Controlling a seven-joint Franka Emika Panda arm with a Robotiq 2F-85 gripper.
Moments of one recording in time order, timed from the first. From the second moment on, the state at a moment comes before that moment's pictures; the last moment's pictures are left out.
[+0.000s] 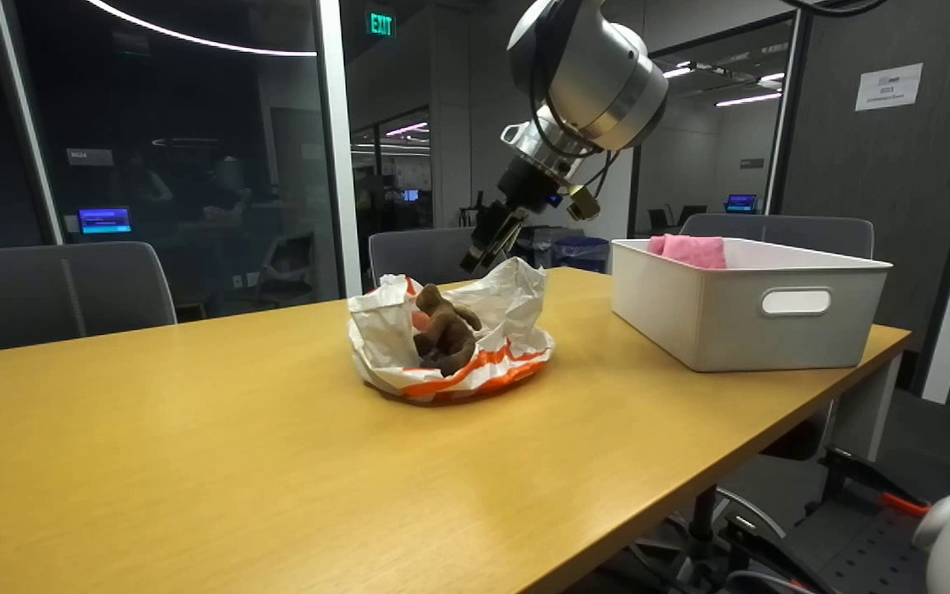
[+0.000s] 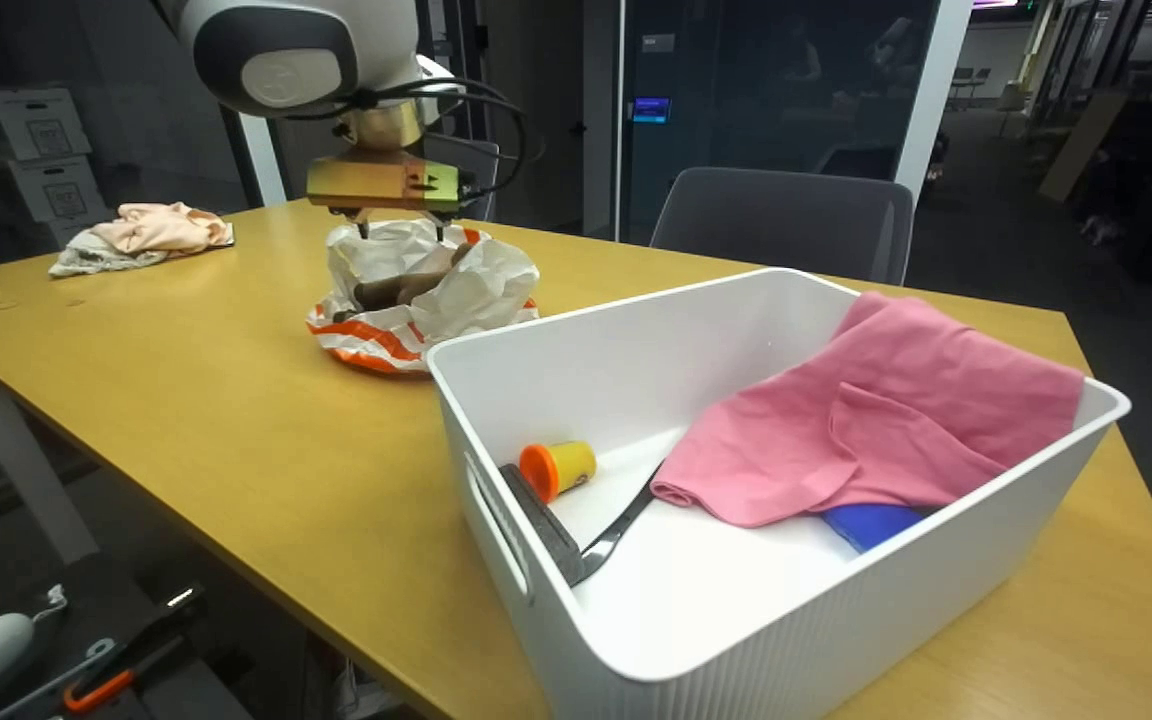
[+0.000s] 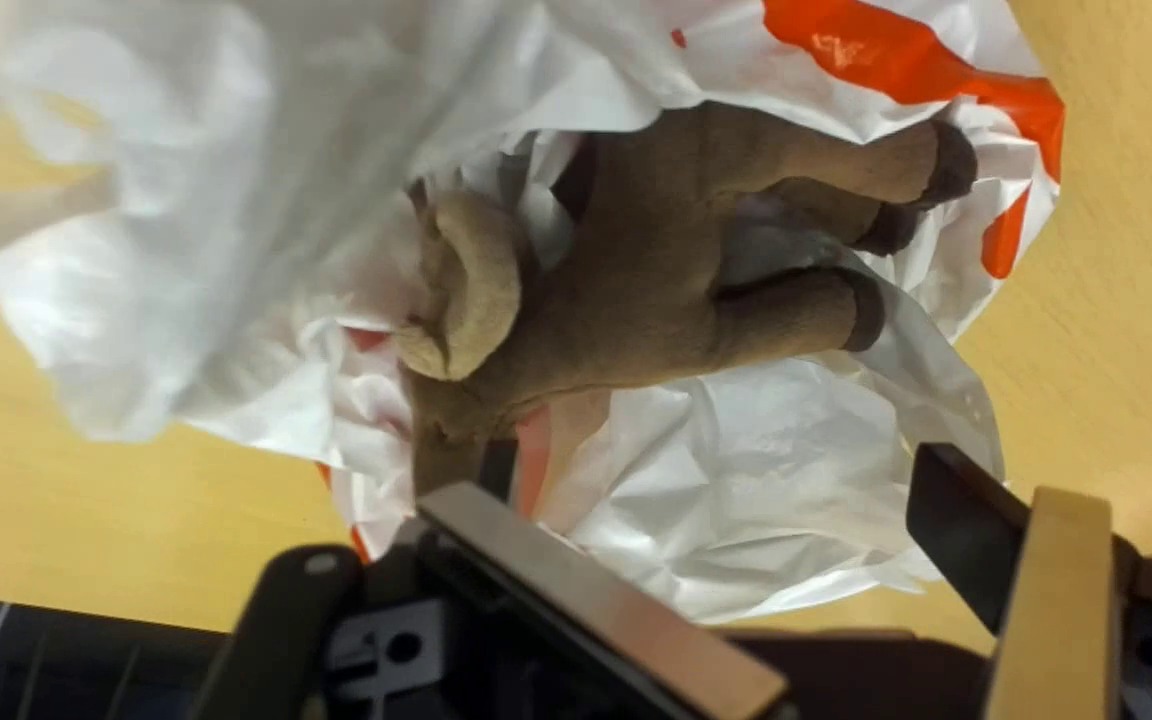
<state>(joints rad) 0.19 0.04 0.18 -2.30 0.79 2.75 -1.08</state>
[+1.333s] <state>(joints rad) -0.21 -0.19 -0.08 -2.31 -0.27 2.66 -0.21</state>
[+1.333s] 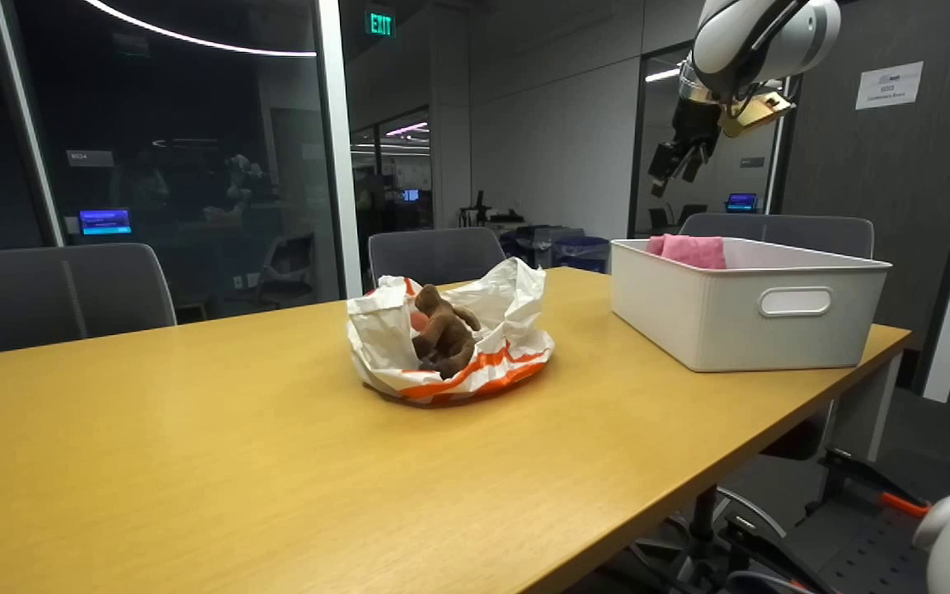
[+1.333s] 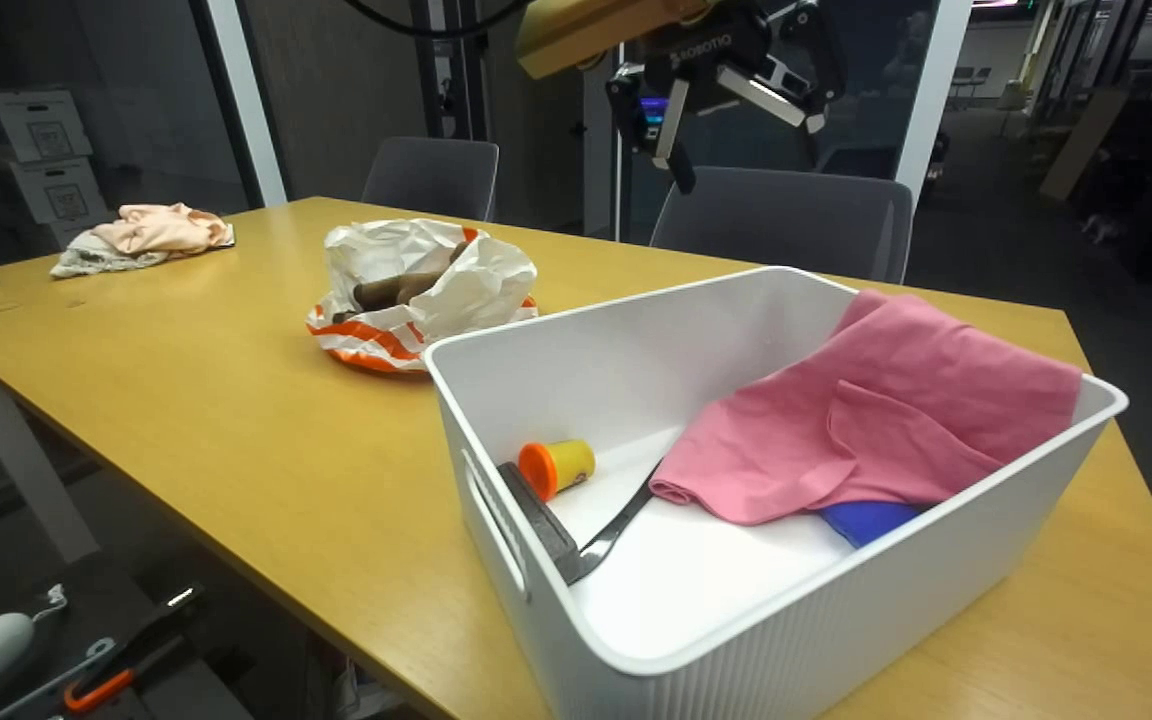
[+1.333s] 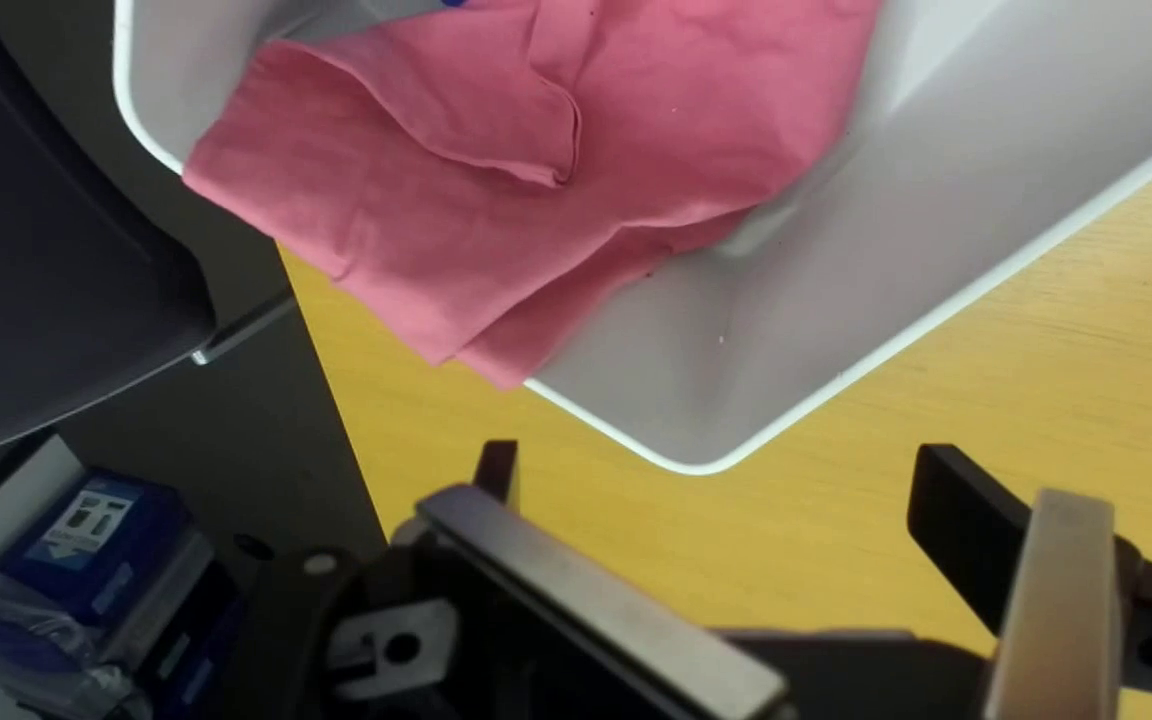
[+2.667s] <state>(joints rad) -0.14 0.36 -0.17 -1.95 -0.71 2.23 0.73</state>
